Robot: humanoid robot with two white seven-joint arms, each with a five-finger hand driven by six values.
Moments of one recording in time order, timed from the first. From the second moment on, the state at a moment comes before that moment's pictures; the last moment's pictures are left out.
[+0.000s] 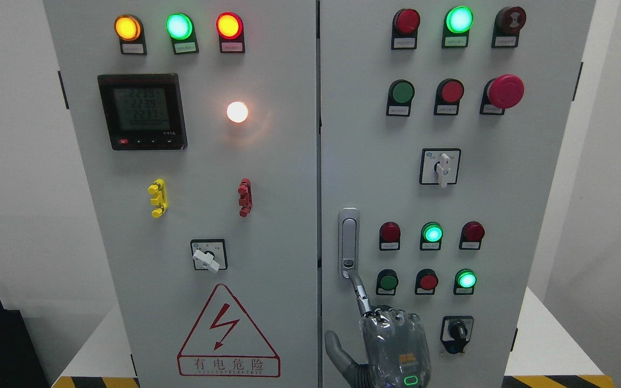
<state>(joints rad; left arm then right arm) -0.05 -0.04 0.00 0.00 0.12 -0.12 -0.14 -0.31 0.13 0.30 -1.60 1.40 0.08 -0.35</state>
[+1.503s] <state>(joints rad) -0.05 -0.04 0.00 0.00 0.12 -0.12 -0.14 -0.33 0.13 0.29 -1.55 1.39 0.08 -0.34</state>
